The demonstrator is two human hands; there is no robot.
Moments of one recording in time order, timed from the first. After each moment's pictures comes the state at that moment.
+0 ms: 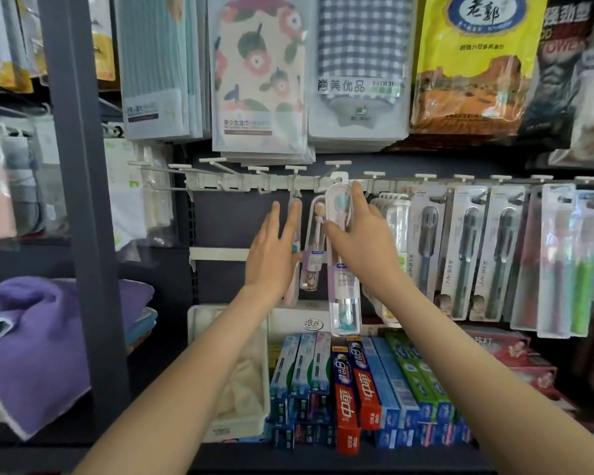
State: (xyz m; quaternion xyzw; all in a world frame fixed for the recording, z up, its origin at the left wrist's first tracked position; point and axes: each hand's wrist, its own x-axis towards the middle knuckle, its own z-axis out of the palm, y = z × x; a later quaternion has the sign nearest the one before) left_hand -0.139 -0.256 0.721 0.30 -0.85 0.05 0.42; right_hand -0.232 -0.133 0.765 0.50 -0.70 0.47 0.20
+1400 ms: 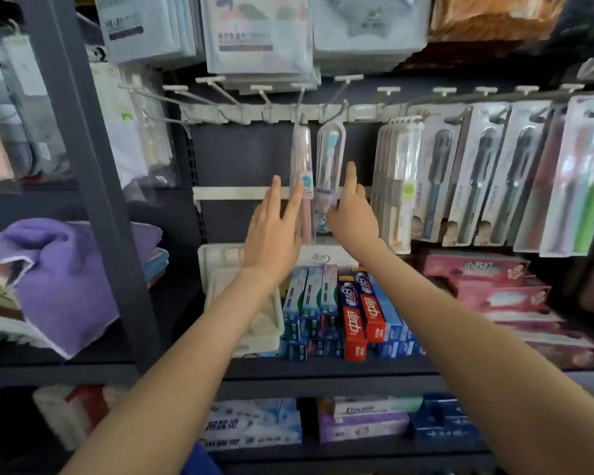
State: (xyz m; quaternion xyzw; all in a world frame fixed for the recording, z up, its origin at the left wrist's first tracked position) left_hand -0.098 -0.224 0.668 0.28 -0.88 0.04 0.39; right_hand -0.228 -0.169 0.696 0.45 -0.78 0.42 0.12
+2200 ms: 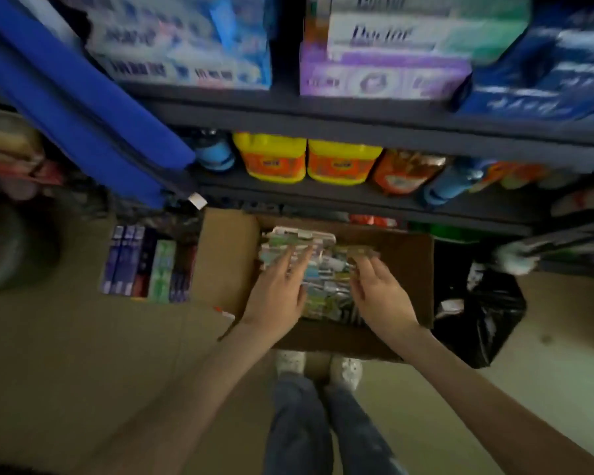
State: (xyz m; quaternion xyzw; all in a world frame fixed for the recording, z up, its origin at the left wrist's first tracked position) left_hand -0.025 0.042 0.130 0.41 -0.88 -0.24 -0.05; right_hand -0.194 0.131 0.131 0.56 -0.78 0.14 -0.25
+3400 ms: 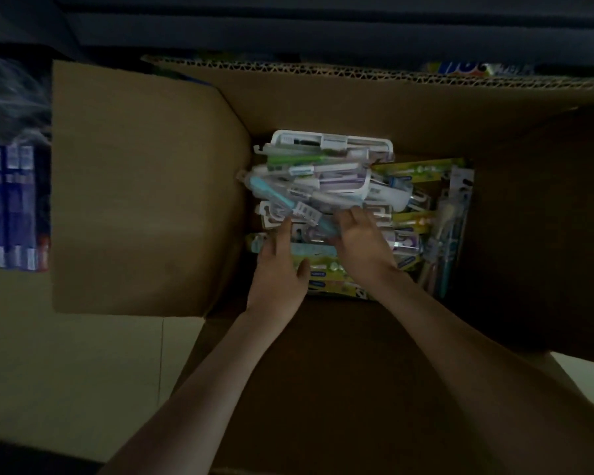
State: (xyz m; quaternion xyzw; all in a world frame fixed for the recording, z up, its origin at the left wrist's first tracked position) left_hand 0.004 0.035 -0.184 0.59 -0.68 -0.41 -0.13; right_hand -0.136 0.068 -0.237 0.54 -0.76 0.01 -0.36
